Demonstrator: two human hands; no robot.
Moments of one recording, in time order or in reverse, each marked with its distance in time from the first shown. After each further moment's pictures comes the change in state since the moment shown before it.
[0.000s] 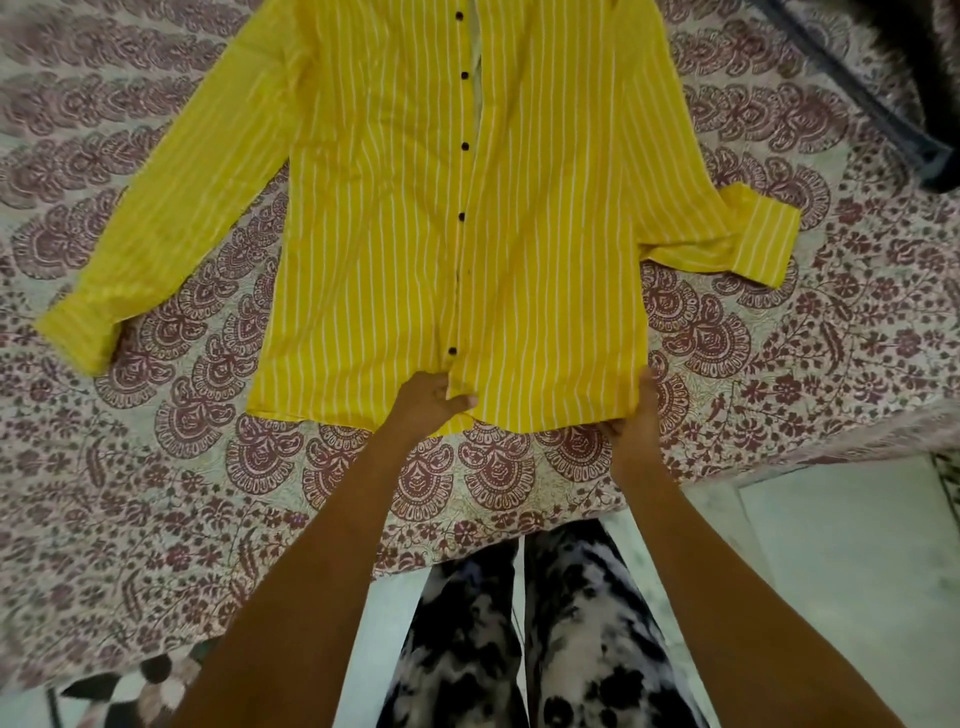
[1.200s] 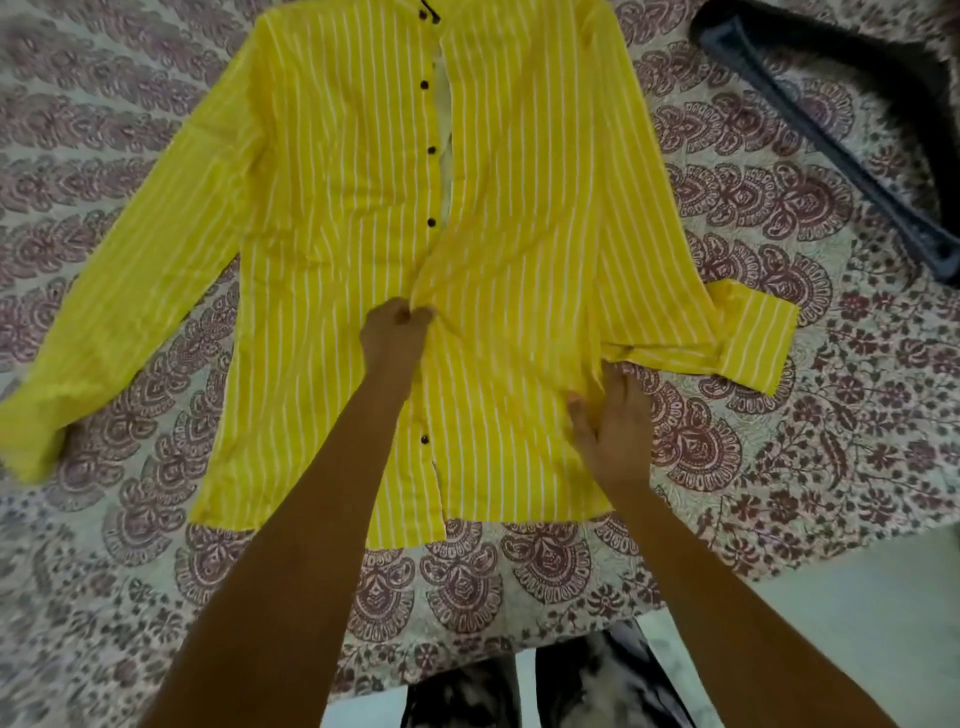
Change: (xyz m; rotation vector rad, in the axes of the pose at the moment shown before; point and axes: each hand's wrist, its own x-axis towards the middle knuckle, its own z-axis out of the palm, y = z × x) left_hand 0.125 0.132 -0.056 -0.343 0.502 -0.102; right_hand 0.091 -0.076 0.038 -1.215 -0.032 -0.819
